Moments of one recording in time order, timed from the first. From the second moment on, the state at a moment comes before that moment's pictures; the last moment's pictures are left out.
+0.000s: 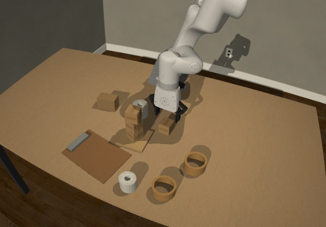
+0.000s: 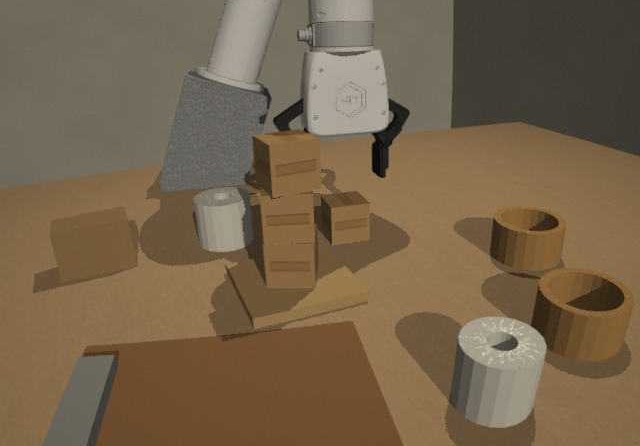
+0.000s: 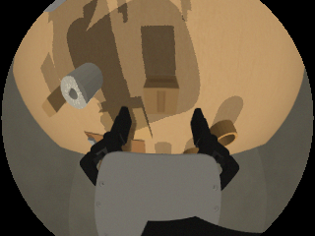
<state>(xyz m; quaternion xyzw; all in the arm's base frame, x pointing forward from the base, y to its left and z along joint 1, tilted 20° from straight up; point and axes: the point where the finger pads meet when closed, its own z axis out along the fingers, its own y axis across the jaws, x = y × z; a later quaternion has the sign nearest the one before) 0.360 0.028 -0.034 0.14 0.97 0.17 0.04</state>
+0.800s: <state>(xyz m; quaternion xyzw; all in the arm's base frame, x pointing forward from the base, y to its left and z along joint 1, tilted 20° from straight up) 0.365 0.036 -0.057 0.14 0.97 0.17 0.04</state>
